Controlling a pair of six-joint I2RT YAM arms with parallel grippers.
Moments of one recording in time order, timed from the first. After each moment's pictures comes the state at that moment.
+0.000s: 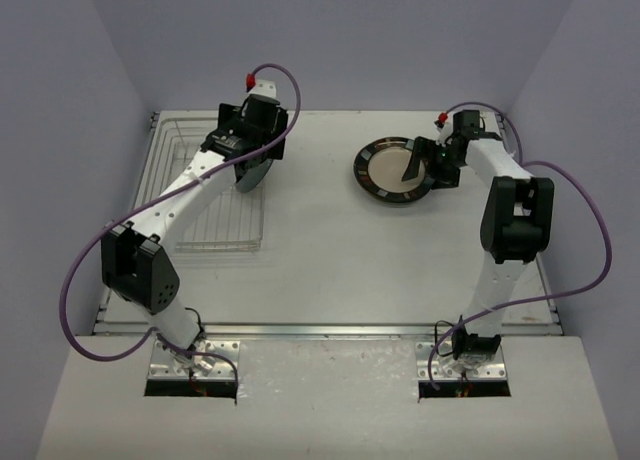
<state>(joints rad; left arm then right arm) -0.42 1.64 1.56 -0.58 -0.58 -0.10 -0.06 2.03 1.53 -0.61 -0.37 0.13</state>
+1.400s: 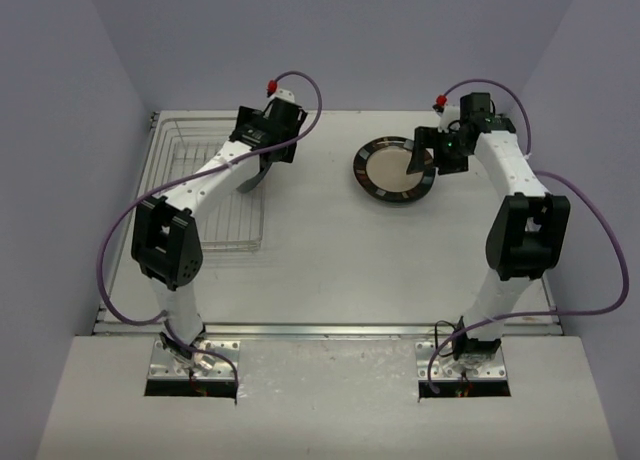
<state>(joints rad) -0.45 1.85 1.67 -0.60 -0.66 -0.08 -0.03 1.87 1.60 -0.78 -0.36 -0.05</state>
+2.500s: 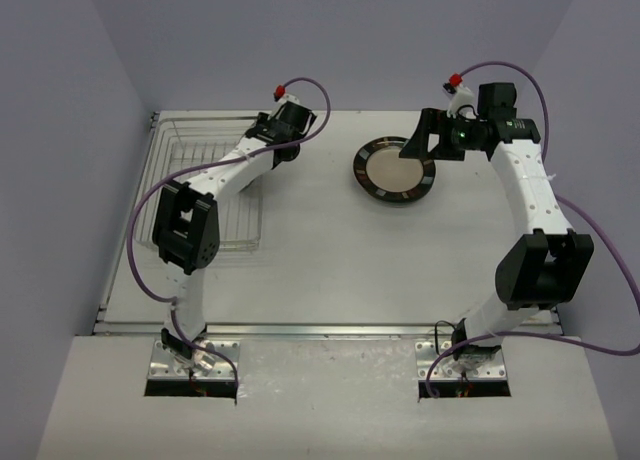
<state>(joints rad) -0.44 2.02 1.76 -0.60 -0.78 -0.07 -0.03 1.64 1.57 -0.76 -0.63 0.05</state>
